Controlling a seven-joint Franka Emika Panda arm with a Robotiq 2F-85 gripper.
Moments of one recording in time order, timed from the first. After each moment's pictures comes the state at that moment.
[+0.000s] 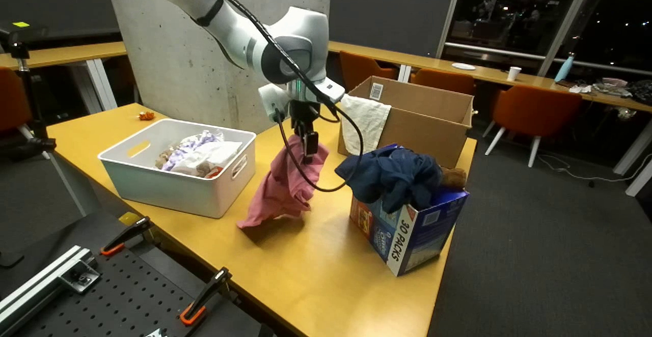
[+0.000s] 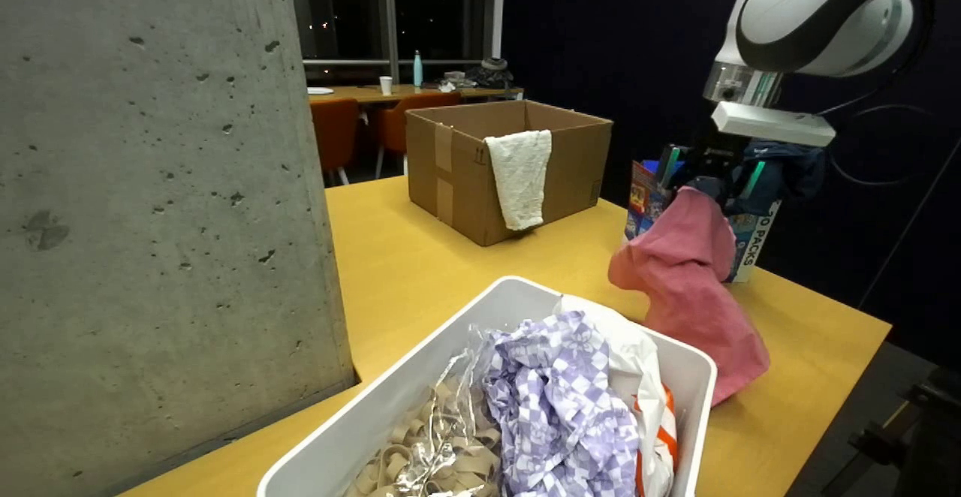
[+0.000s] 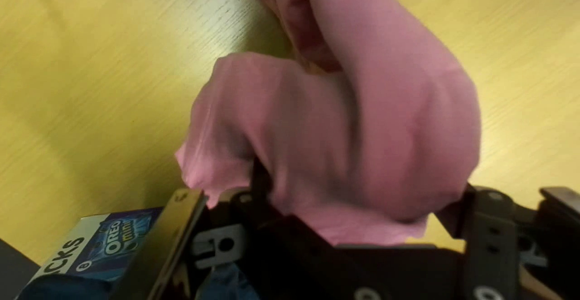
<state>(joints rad) -0.06 0.54 -0.09 -1.74 0.14 2.34 0.41</state>
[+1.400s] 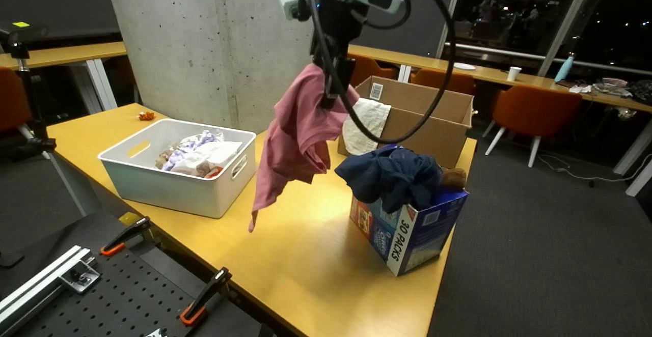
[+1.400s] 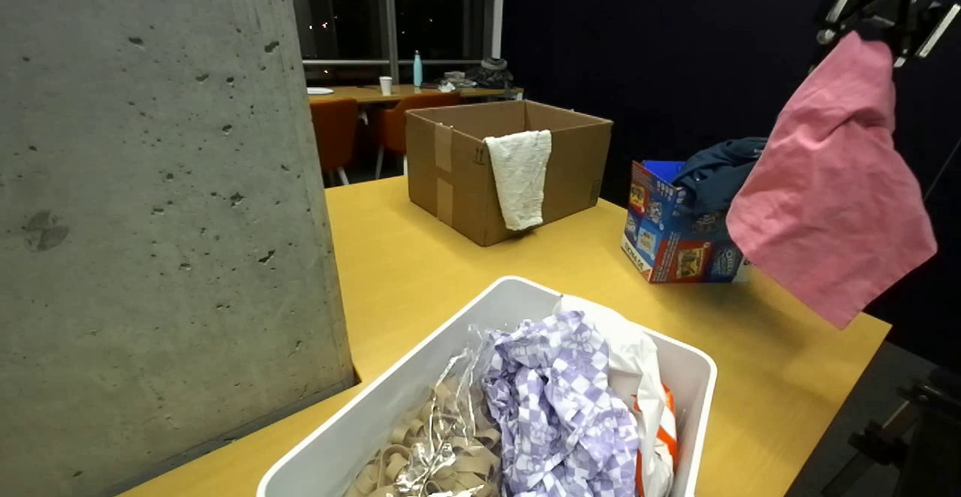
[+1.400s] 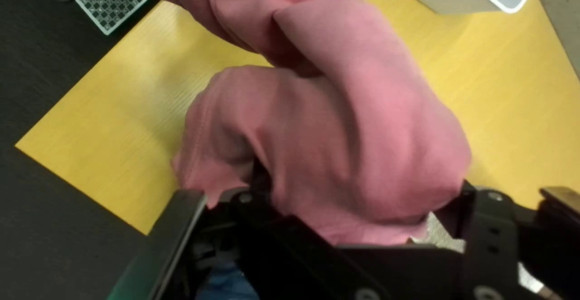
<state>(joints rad) -0.26 0.16 -0.18 -1.74 0.30 1.88 0.20</state>
